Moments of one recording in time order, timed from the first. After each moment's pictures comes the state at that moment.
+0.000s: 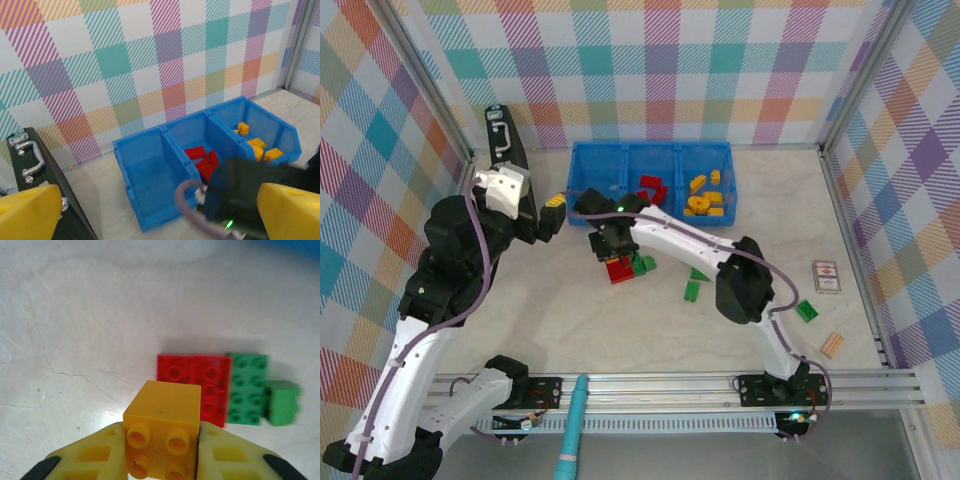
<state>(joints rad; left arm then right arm) -0.35 0.83 1.21 -0.54 0.00 0.13 0.95 2.15 2.04 -1.10 0.12 0.58</state>
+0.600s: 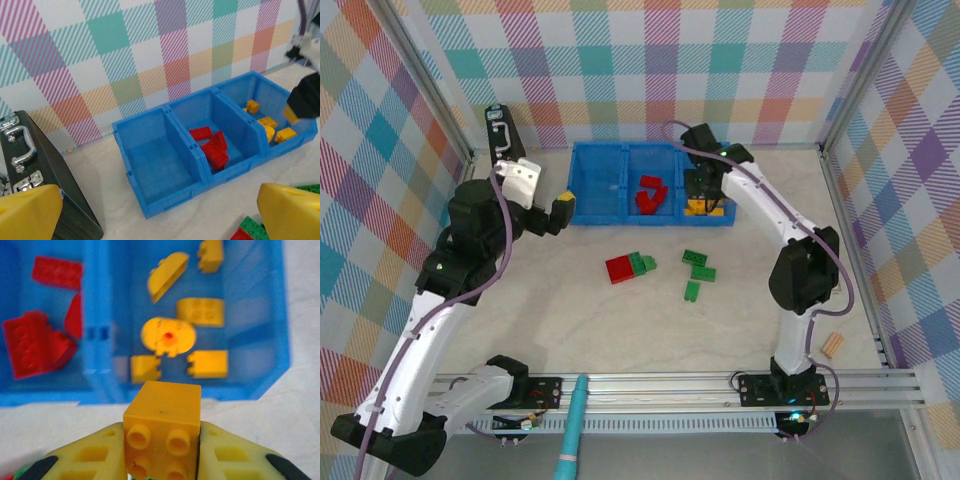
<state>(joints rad) -0.34 0.95 1.23 -0.55 -0.02 0.16 0.46 1.93 1.88 -1.03 0.24 0.42</state>
